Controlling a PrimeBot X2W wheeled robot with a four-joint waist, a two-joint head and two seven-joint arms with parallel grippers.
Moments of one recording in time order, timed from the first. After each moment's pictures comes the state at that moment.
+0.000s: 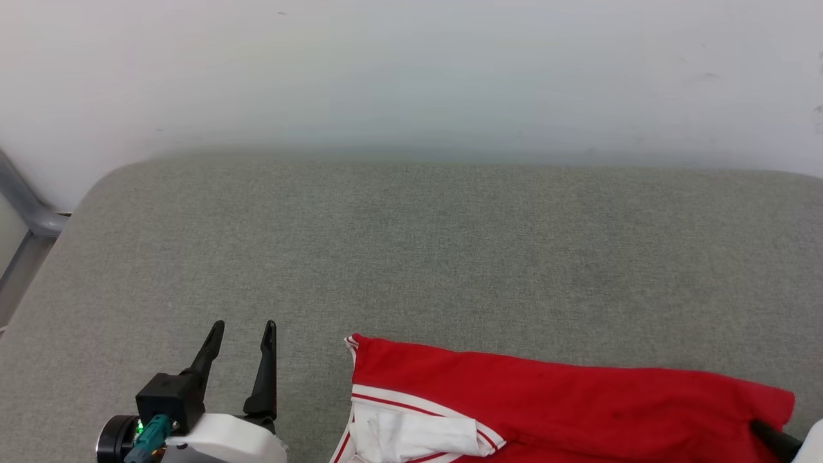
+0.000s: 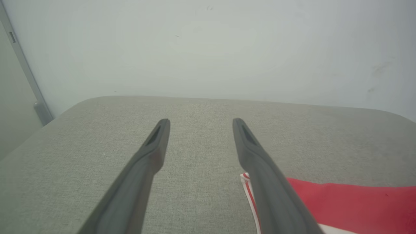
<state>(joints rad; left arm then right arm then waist) -0.03 0.44 -0.43 0.02 -0.57 0.28 -0.26 0.06 -0.26 -0.33 0.11 0.55 0.13 0.75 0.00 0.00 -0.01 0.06</state>
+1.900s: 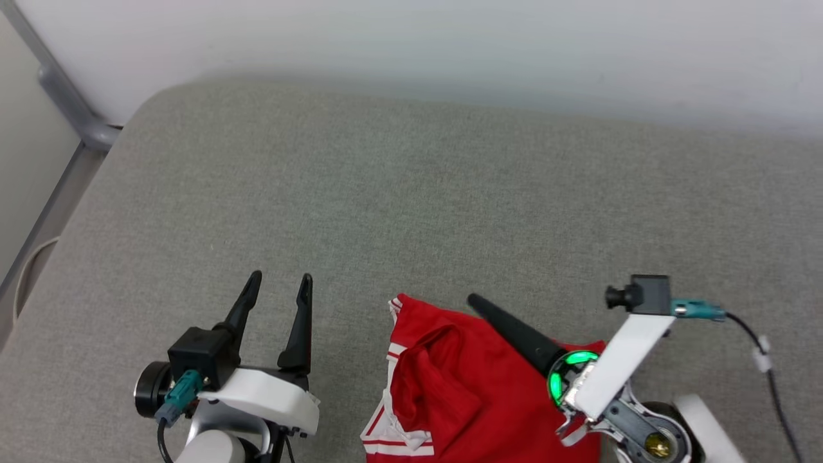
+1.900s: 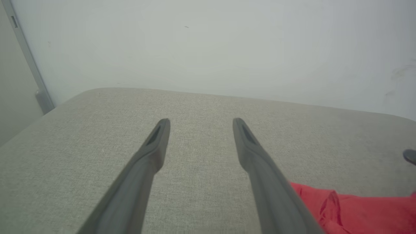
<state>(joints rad) -0.16 0.30 -0.38 0.10 -0.47 0.16 -0.26 -0.20 -0.09 0.33 0.09 1.35 0.13 0.43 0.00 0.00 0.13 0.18</state>
